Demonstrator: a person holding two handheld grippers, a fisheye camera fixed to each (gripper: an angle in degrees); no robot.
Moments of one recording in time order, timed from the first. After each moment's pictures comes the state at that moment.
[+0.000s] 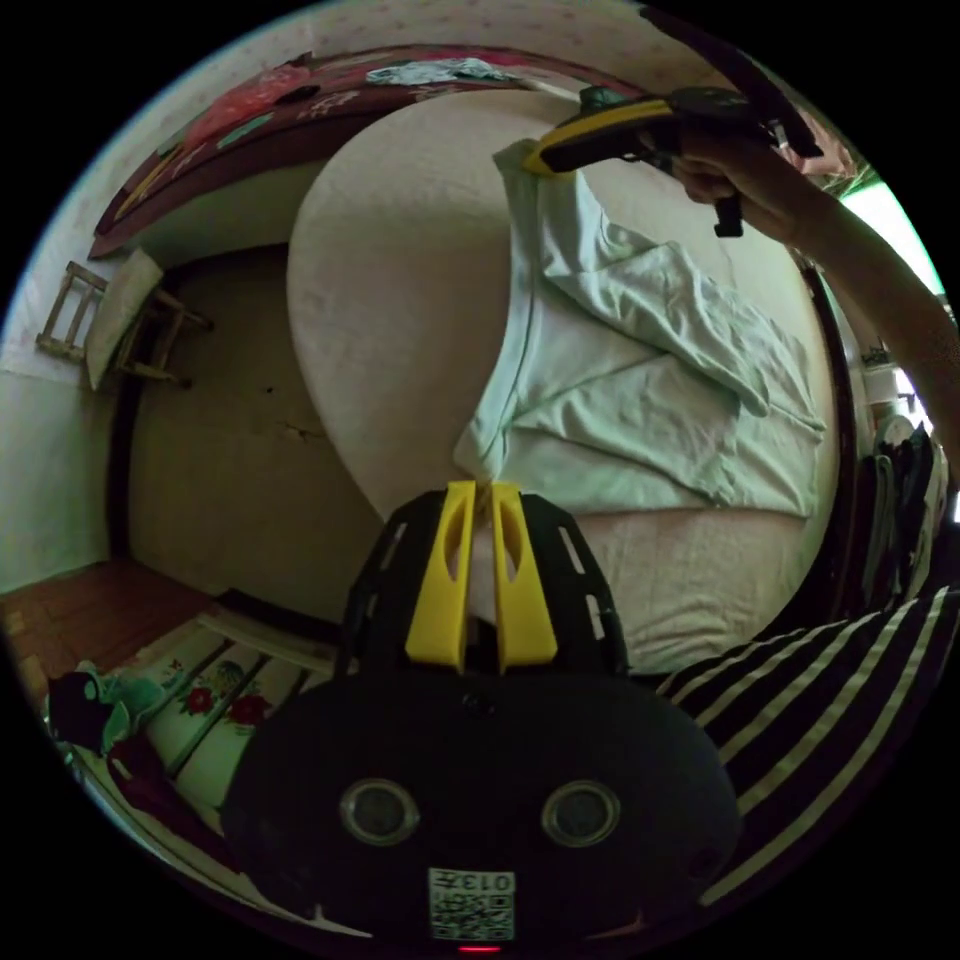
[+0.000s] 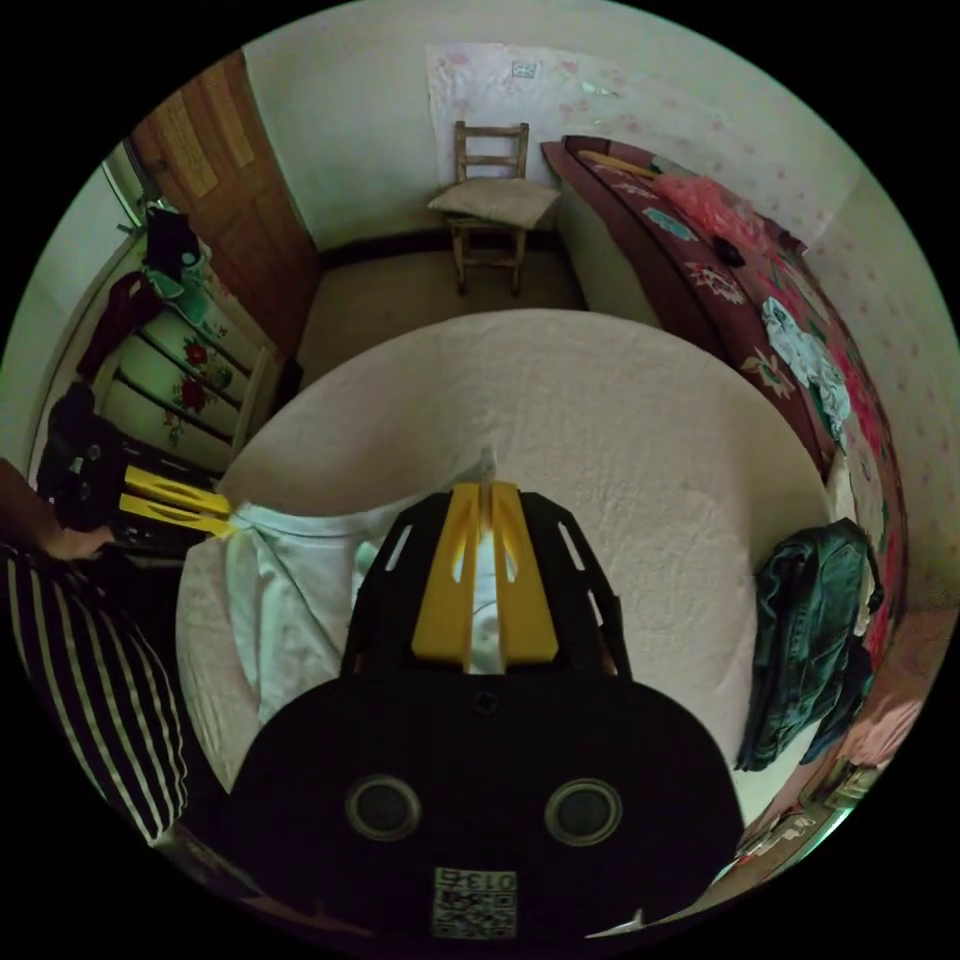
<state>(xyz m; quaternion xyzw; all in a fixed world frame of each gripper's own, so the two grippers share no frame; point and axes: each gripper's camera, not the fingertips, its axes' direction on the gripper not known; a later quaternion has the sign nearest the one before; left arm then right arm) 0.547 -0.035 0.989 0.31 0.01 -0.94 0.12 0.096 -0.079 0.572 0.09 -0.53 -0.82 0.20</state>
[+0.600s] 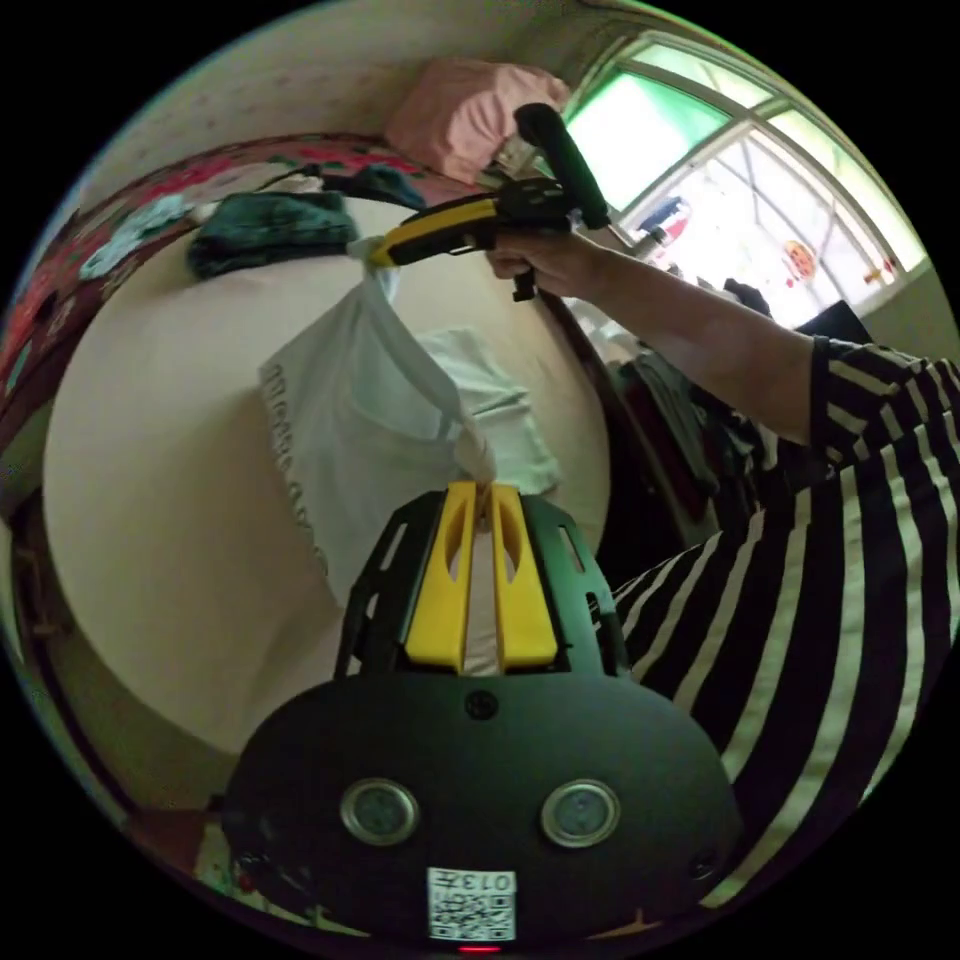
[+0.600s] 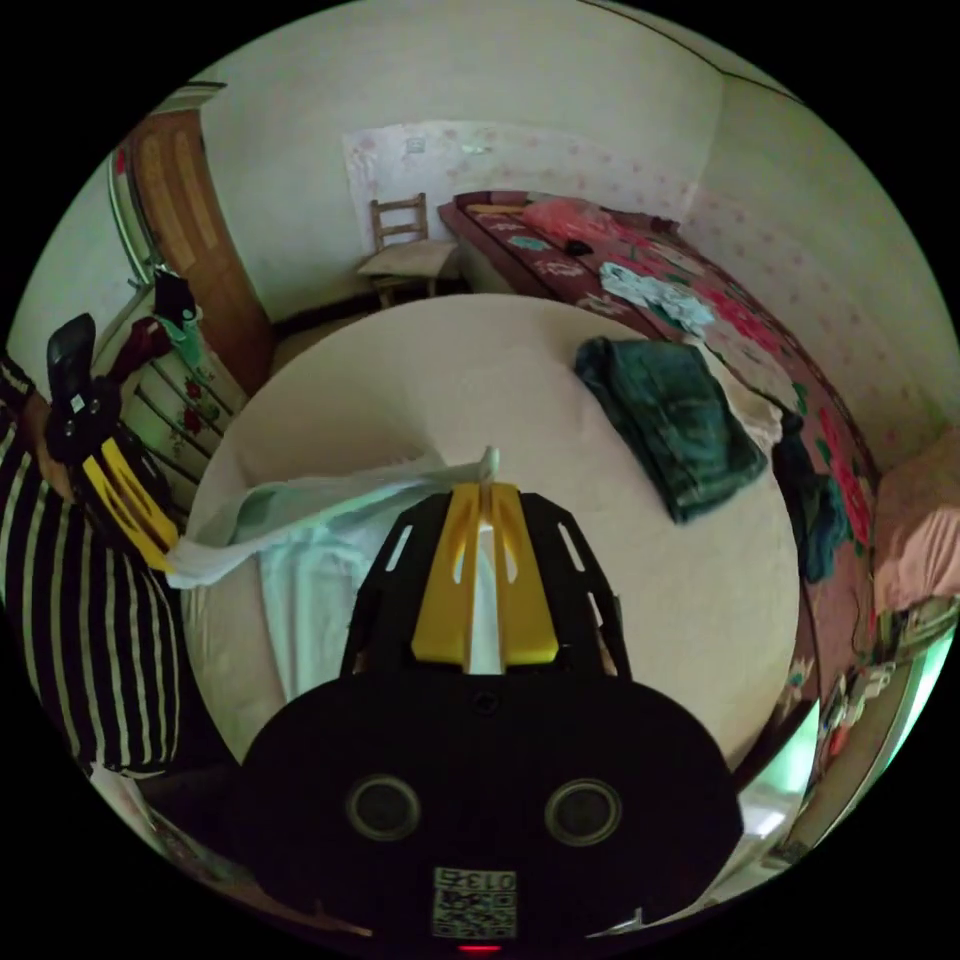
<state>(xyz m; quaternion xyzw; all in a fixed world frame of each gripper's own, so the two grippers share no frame) 0.394 -0.051 0.803 0.48 -0.13 -0.81 0.32 0.183 -0.322 0.768 0.10 -0.61 -0.73 0.30</state>
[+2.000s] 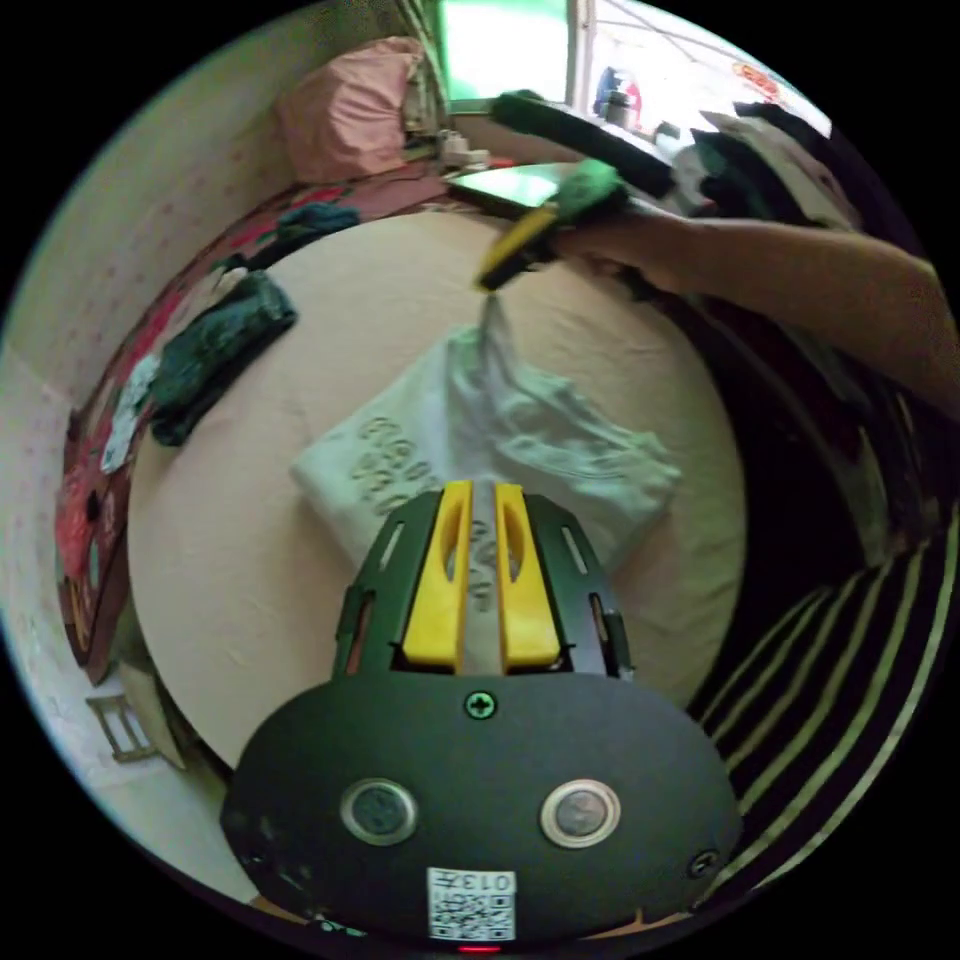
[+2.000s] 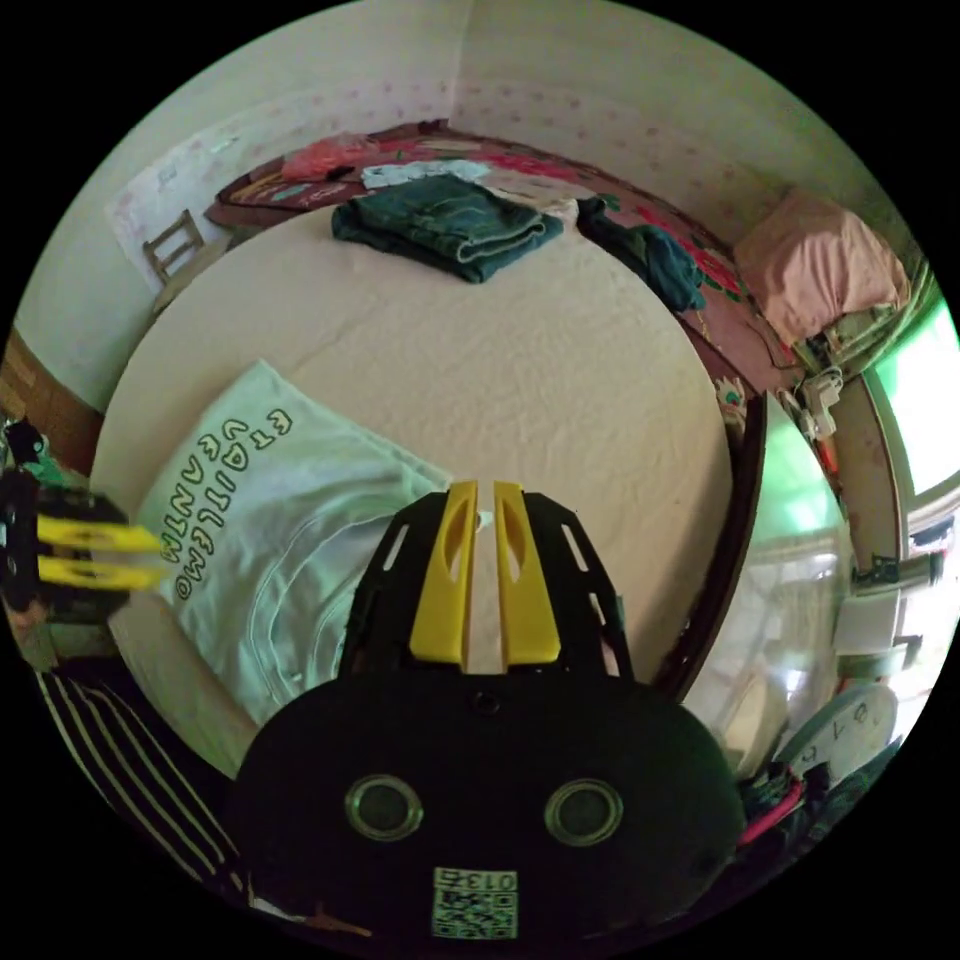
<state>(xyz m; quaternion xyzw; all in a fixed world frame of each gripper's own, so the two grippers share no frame) 0.137 -0.010 0.640 0.28 -0.22 -0.81 0.46 0.234 -0.467 1.014 0.01 -0.49 -0.66 0.57</state>
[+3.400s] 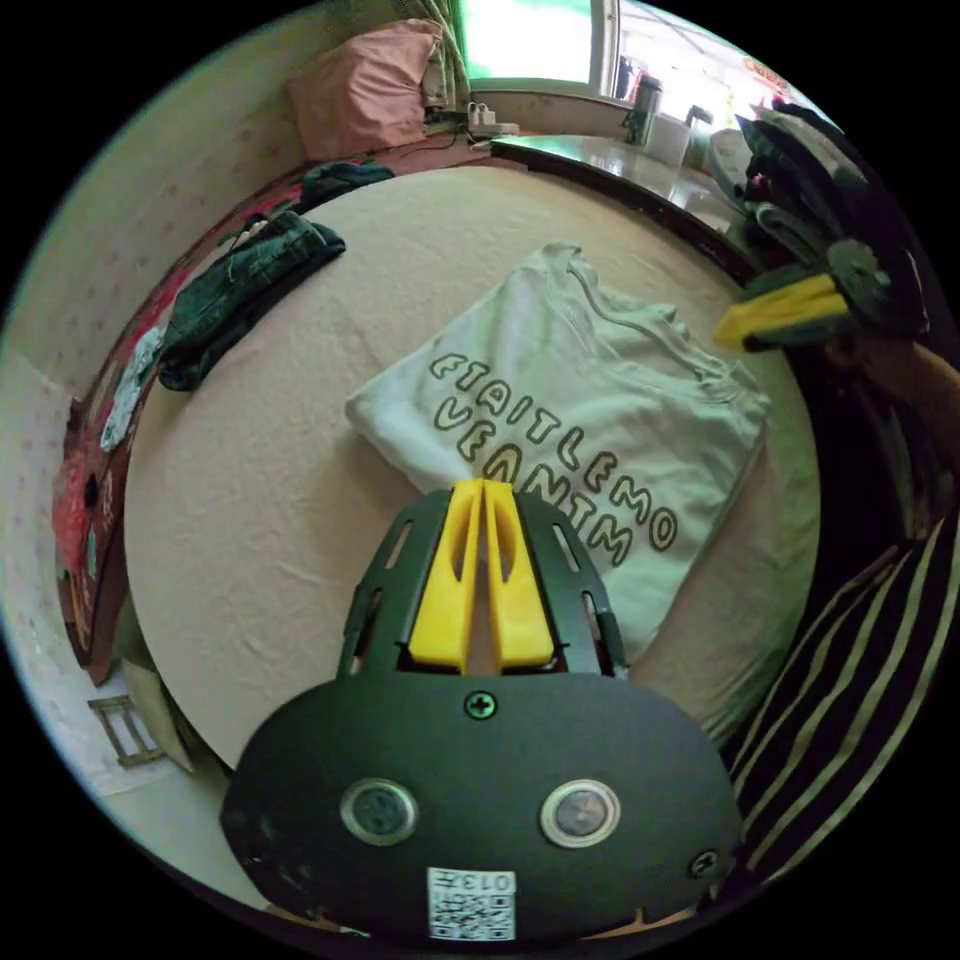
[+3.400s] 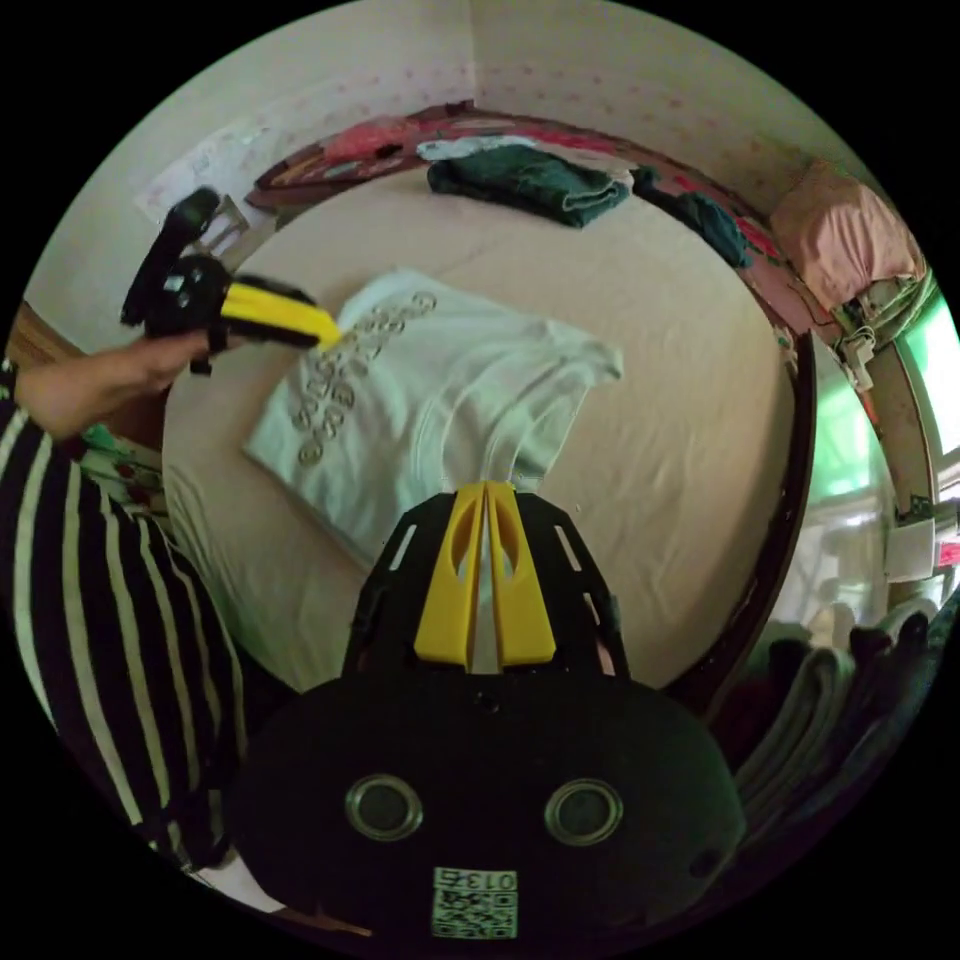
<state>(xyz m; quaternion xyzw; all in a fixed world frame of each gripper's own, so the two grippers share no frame) 0.192 0.103 0.675 0.26 -0.21 -0.82 0.46 0.363 -0.441 1.073 -0.06 -0.51 -0.67 0.53</state>
